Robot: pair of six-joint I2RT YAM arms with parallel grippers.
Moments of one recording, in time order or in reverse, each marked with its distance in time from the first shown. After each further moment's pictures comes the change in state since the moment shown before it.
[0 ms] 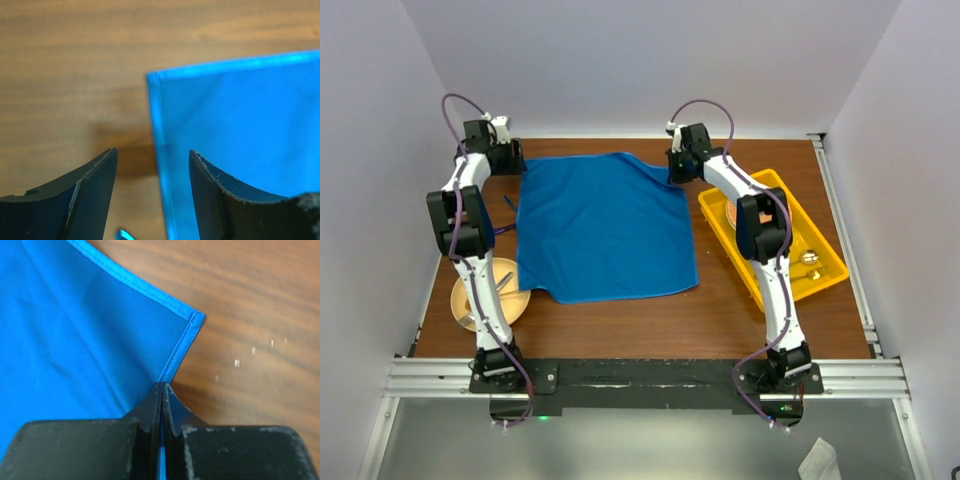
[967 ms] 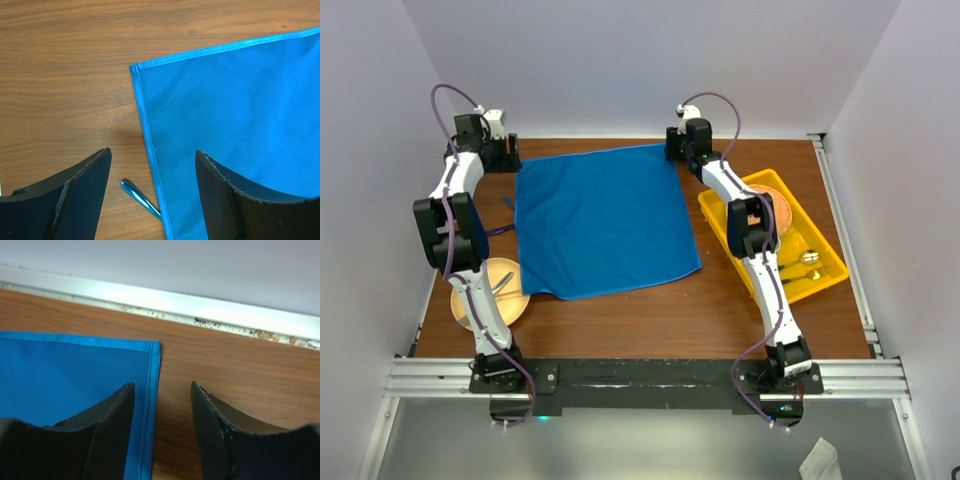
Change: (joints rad) left arm -0.003 -0.209 -0.147 -0.017 -0.053 0.036; right arm -0.048 0.289 0.319 0.362 0.106 0.045
